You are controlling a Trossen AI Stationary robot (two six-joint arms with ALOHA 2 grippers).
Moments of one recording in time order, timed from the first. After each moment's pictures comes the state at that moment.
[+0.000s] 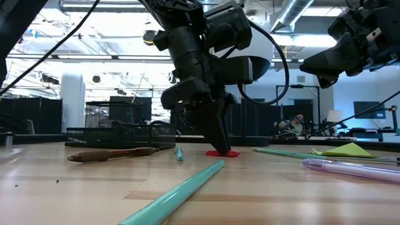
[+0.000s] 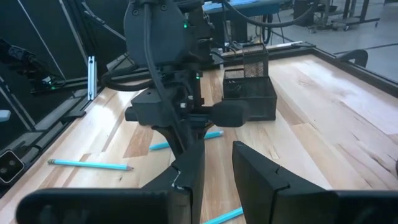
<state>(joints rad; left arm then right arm) -0.10 2.13 1.49 -0.52 0.07 0.29 0.05 0.54 0.09 0.27 0.00 0.12</state>
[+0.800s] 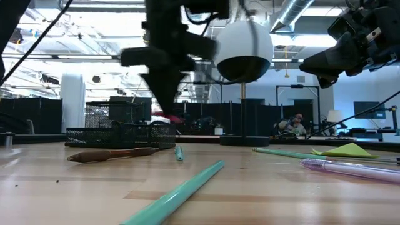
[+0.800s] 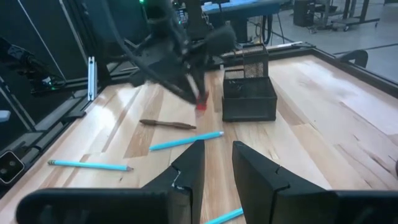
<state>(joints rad) -0.18 2.02 1.62 -1.19 -0.30 -0.01 0.05 0.54 0.09 0.27 0.00 0.12</state>
